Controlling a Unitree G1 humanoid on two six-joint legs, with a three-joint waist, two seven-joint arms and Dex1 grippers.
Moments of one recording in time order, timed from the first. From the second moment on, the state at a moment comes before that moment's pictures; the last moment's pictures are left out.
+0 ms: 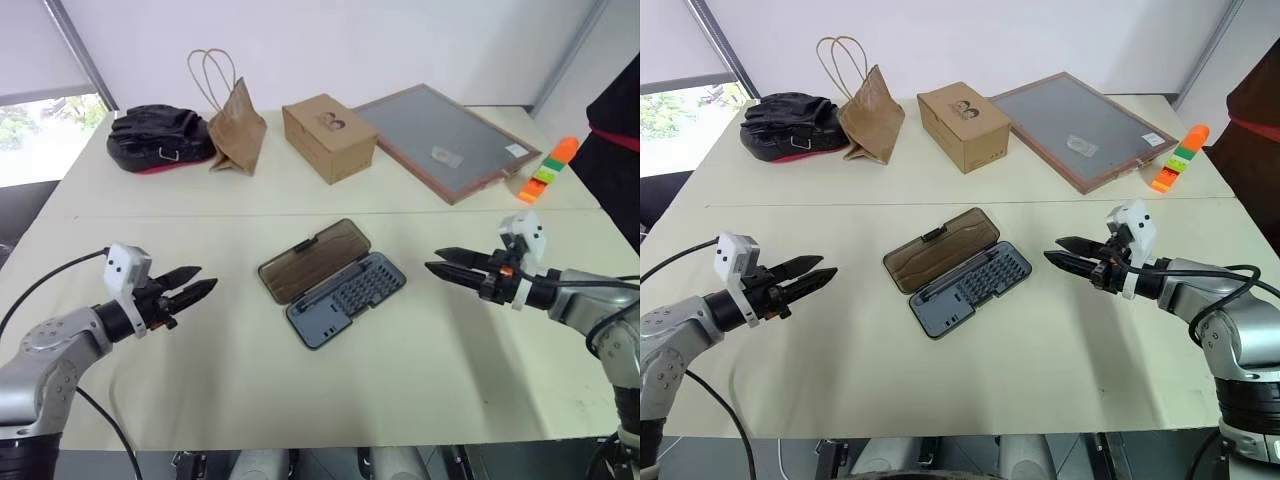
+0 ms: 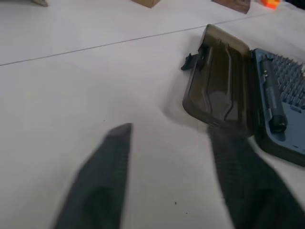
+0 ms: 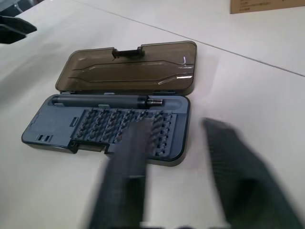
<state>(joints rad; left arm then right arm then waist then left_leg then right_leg) 0.00 0.71 0.34 -0.24 -0.66 0.56 -0.81 -0.22 -0.81 -0.24 -0.23 0.66 0.74 0.87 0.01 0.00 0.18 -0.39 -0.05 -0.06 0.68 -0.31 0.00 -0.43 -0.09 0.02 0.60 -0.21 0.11</state>
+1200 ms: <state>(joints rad) -0.54 0.67 -0.02 0.31 -0.41 0.37 -1.13 -0.20 -0.84 -0.08 -0.43 0.69 0.79 0.96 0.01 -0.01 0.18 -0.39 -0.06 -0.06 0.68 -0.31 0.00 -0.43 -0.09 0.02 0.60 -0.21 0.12</state>
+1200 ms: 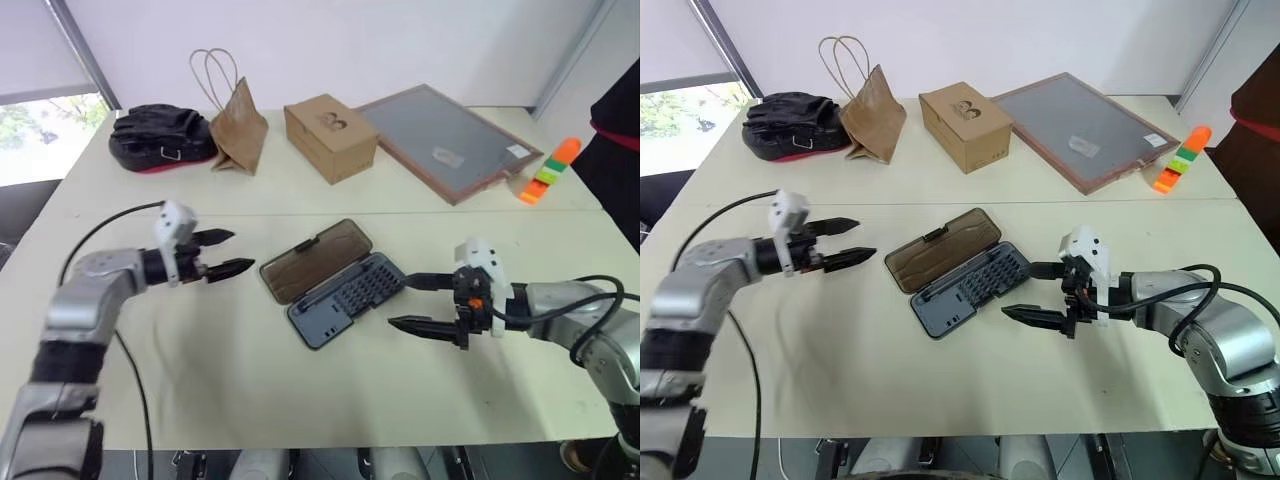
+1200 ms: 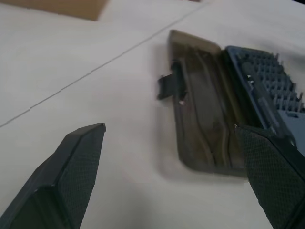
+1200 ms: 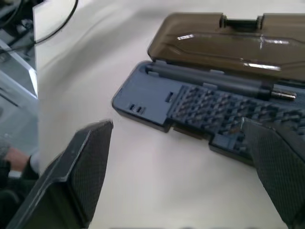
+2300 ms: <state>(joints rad) -0.92 0.44 -0.12 1.06 -0.06 -0.12 -1.26 -0.09 -0.77 -0.13 -0.49 0.65 0.75 0.79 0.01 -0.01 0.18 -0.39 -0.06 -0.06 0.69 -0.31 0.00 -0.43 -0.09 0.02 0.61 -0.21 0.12</state>
